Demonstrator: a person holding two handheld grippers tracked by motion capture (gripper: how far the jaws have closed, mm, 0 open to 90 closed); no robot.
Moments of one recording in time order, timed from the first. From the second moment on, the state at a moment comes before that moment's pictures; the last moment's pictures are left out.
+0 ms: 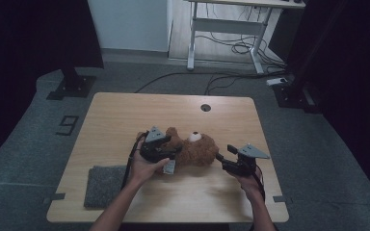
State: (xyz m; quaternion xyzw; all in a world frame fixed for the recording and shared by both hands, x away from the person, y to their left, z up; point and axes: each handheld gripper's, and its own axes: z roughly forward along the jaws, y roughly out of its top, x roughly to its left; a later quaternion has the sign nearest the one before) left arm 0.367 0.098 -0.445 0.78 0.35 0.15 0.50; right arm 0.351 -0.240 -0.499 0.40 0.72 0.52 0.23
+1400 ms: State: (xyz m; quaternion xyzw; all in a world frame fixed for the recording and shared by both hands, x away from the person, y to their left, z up) left arm 0.282 0.257 -0.507 0.73 0.50 0.16 0.43; right arm 0.341 -0.204 -0.522 0.40 0.72 0.53 0.20
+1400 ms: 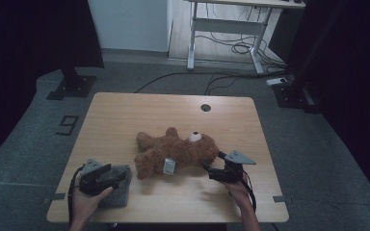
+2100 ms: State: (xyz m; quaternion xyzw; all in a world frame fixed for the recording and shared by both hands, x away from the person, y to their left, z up) left arm 0.285 0.239 -0.540 0.77 0.51 0.18 0.32; right arm 0.340 -0.202 -0.530 0.40 0.73 0.52 0.20
